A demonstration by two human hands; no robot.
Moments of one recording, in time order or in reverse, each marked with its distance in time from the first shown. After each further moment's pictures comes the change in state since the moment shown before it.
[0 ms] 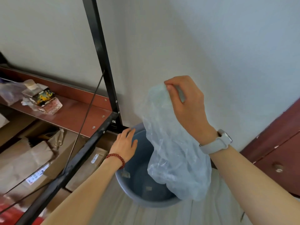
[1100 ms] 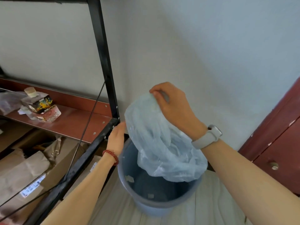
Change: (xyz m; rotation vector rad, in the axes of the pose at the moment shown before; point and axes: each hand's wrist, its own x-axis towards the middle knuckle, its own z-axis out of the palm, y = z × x) left_hand -0.002 0.006 -0.038 -0.823 0.288 -0.068; right_hand 0.001 -0.024 0.023 0.009 -0.233 0.131
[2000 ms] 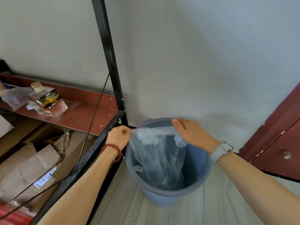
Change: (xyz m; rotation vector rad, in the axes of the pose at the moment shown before) left_hand 0.004 -0.030 -0.021 0.483 -0.028 -0.076; right_hand -0.078 0.078 0.011 -0.188 -0.484 0.497
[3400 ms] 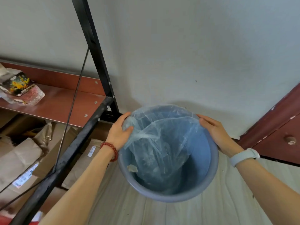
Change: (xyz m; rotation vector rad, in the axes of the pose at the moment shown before) left_hand 0.016 -0.015 0.046 -0.294 -0.180 0.088; right_hand 0.008 0.104 0.019 0.711 0.182 0.228
